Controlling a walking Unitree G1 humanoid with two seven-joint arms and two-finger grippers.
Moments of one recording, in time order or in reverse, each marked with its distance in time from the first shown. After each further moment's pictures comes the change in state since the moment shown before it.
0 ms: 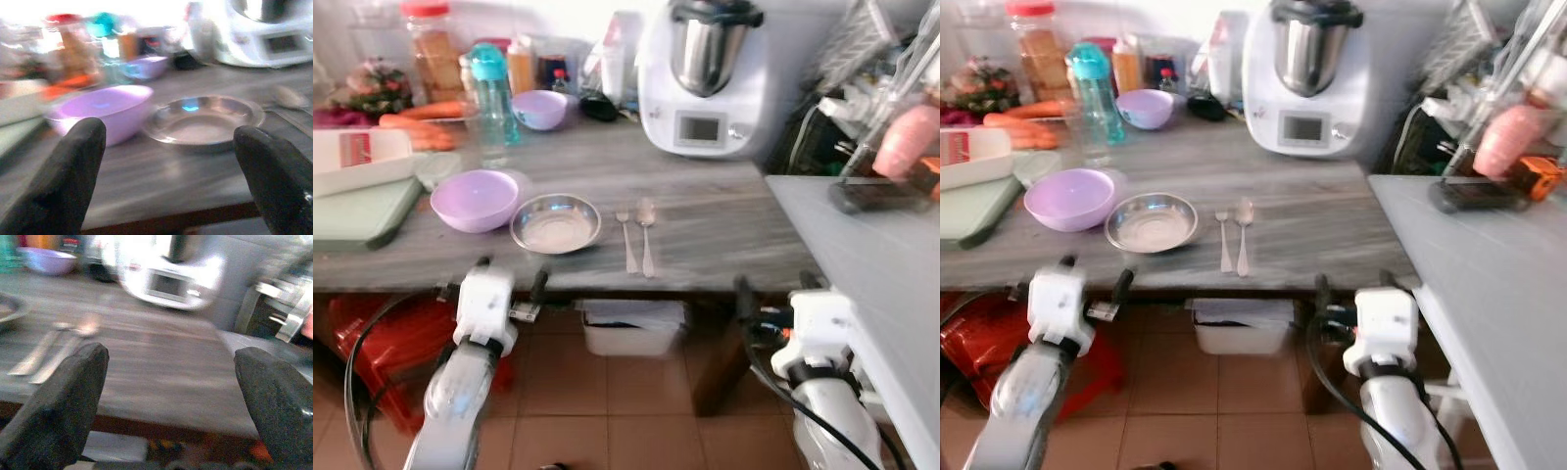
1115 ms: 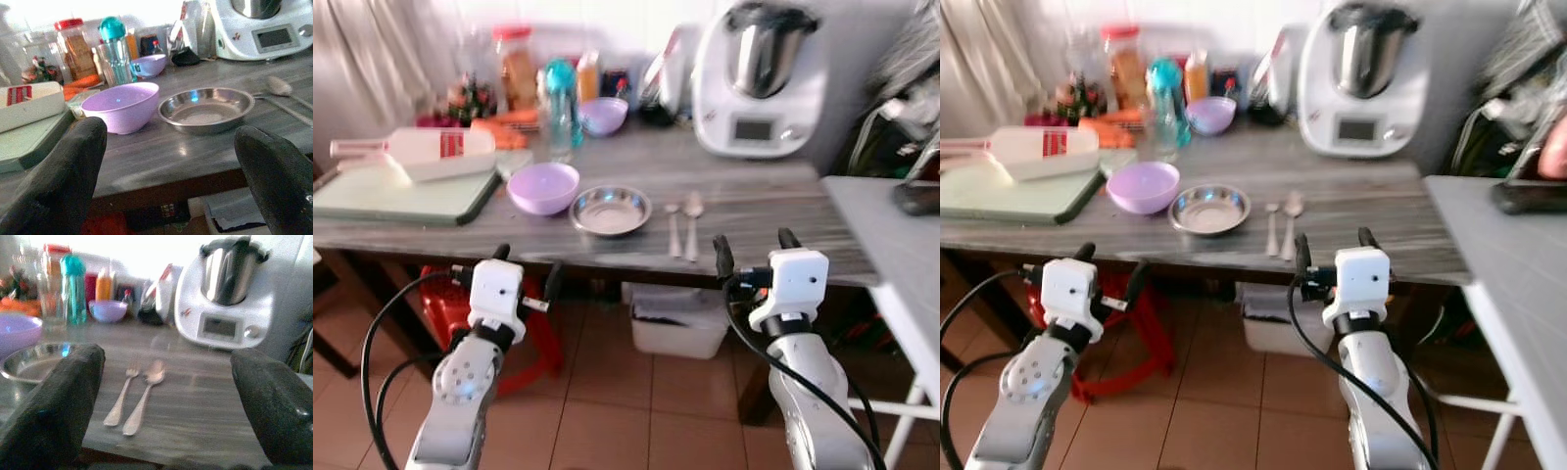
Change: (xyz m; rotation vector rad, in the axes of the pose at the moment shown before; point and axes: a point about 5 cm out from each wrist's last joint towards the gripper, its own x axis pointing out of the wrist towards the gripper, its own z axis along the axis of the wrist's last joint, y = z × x) left arm 0.011 -0.008 0.004 -0.036 -0.010 -0.111; right arm 0.031 0.024 0.021 0.044 -0.125 0.068
